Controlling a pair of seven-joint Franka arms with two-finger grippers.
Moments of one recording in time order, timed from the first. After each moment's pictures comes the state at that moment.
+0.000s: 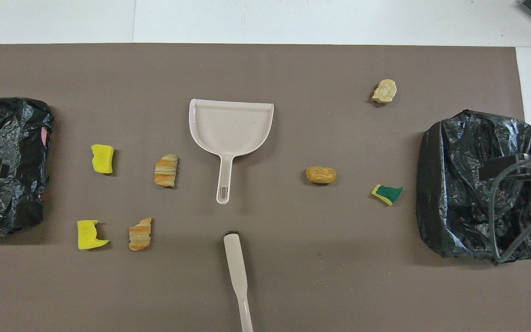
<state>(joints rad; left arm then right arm) -0.05 -0.07 0.03 -1.54 0.00 1.46 0.15 -0.10 -0.11 0.09 -1.64 0.02 1.52 0.02</state>
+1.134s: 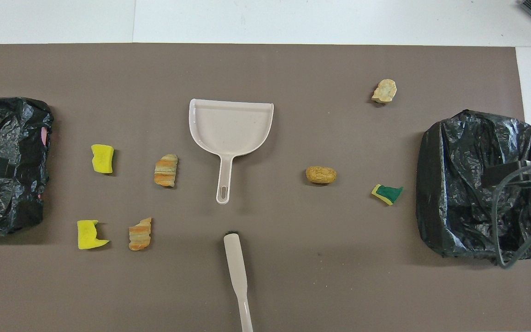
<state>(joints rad) -0.05 -0.07 0.01 -1.54 0.00 1.46 0.15 -0.10 -0.12 0.09 -1.64 0.02 1.48 0.02</state>
